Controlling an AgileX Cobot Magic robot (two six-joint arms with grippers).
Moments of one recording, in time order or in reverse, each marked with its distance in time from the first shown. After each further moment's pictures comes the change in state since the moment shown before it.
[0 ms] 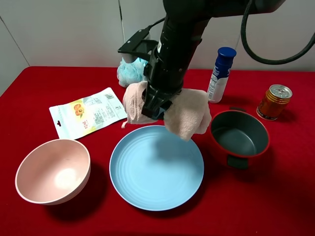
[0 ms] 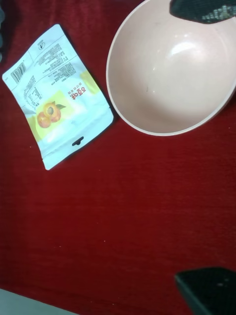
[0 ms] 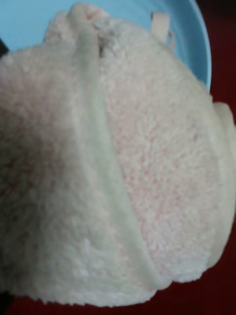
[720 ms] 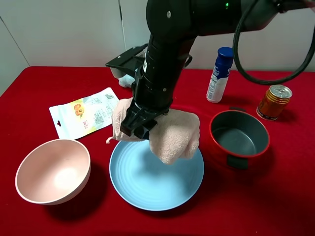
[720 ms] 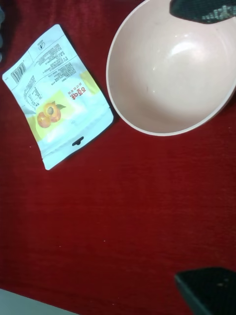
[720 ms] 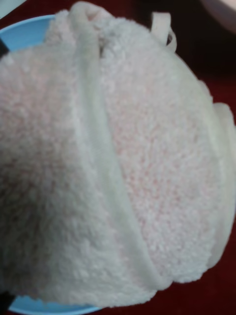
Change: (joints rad) left arm 0.000 0.000 0.000 0.001 0.000 0.000; right arm 0.069 0.000 0.070 0.056 -0.040 0.176
